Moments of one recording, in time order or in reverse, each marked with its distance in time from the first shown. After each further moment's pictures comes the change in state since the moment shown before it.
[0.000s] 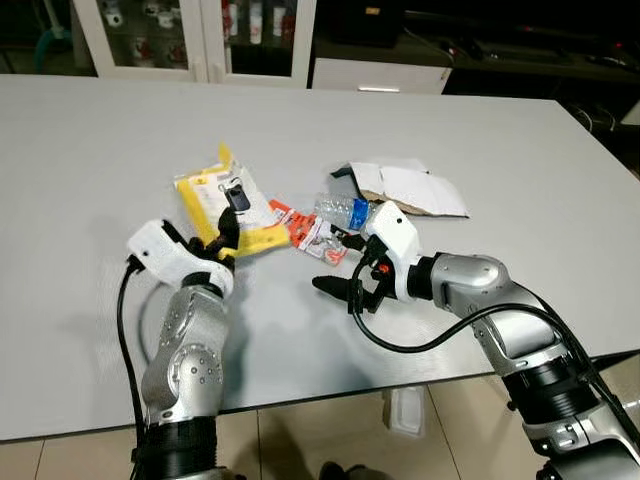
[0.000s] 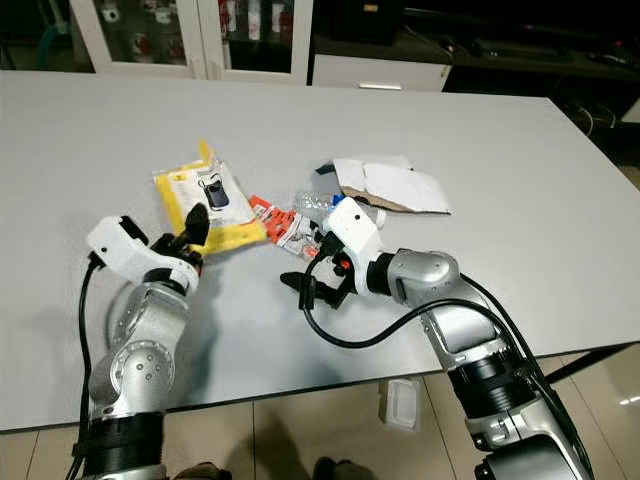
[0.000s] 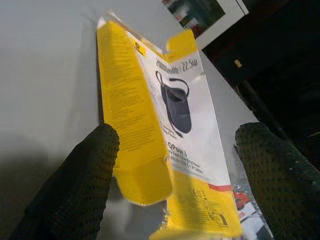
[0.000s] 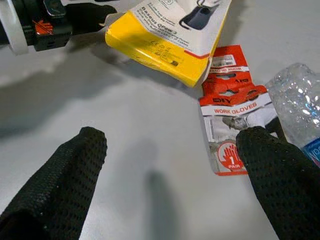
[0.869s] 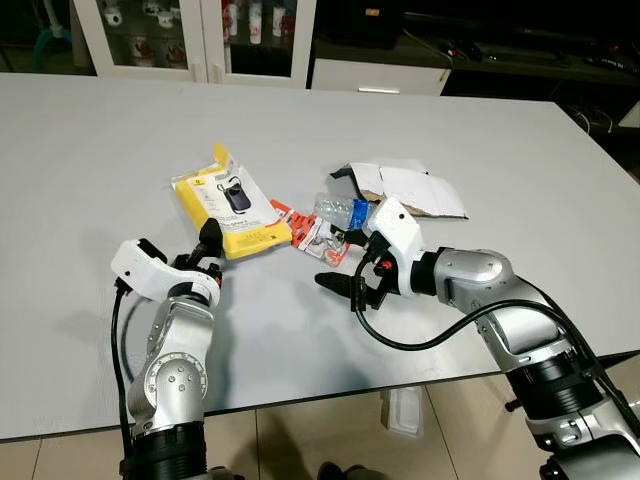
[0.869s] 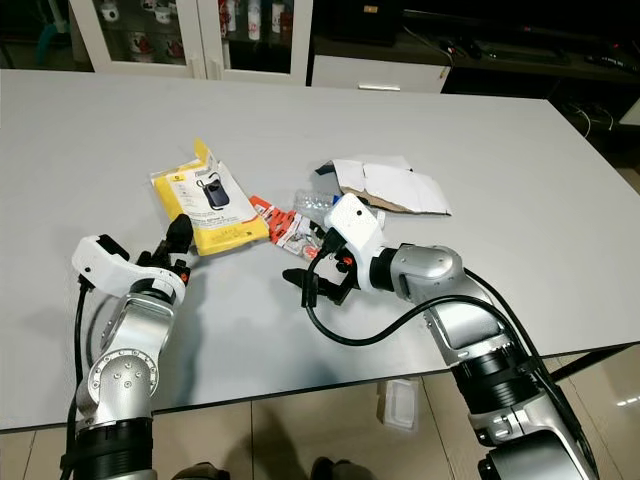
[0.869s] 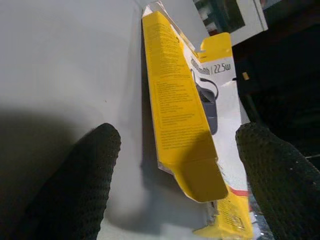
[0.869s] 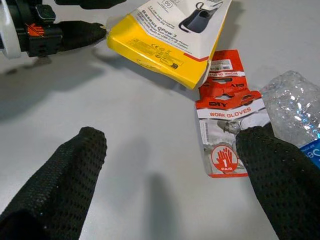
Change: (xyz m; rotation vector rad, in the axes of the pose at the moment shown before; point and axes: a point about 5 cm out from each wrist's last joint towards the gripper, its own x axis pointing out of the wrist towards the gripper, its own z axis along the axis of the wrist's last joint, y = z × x) left arm -0.003 0.021 0.000 -0.182 0.036 0.063; right arm -0.003 -0.004 0.004 -0.028 0.002 0.007
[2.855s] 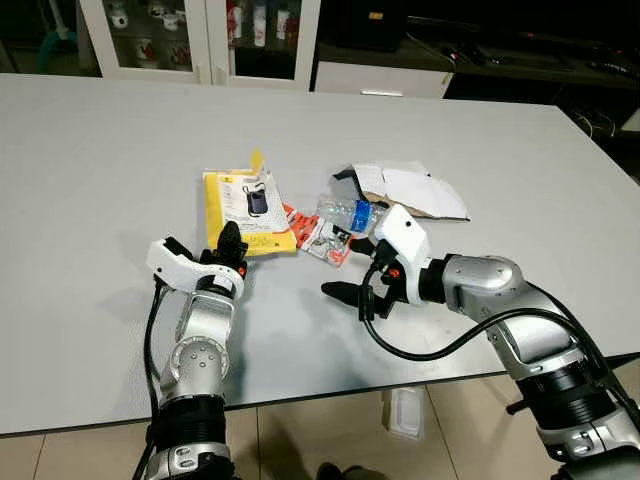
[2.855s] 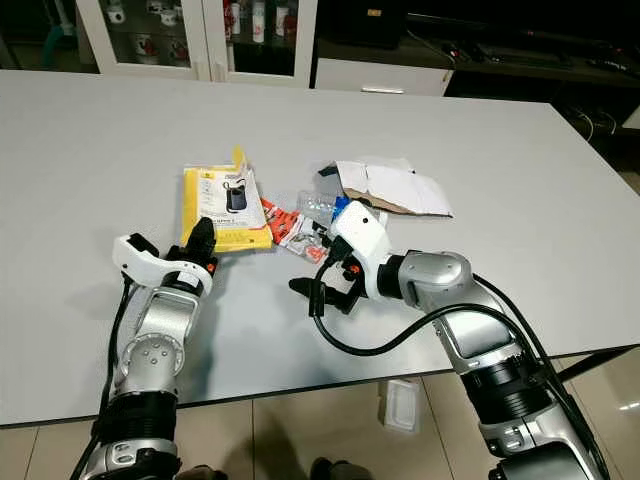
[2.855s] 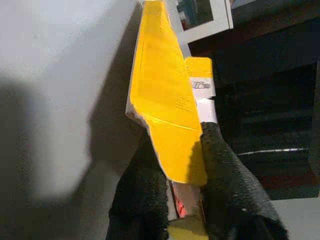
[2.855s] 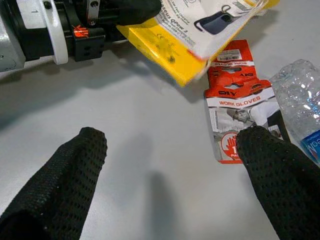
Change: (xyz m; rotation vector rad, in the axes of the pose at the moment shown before) left arm 0.024 -0.003 -0.024 -0.161 0.052 -0.113; right arm -0.009 0.003 -0.006 0.010 0.029 0.011
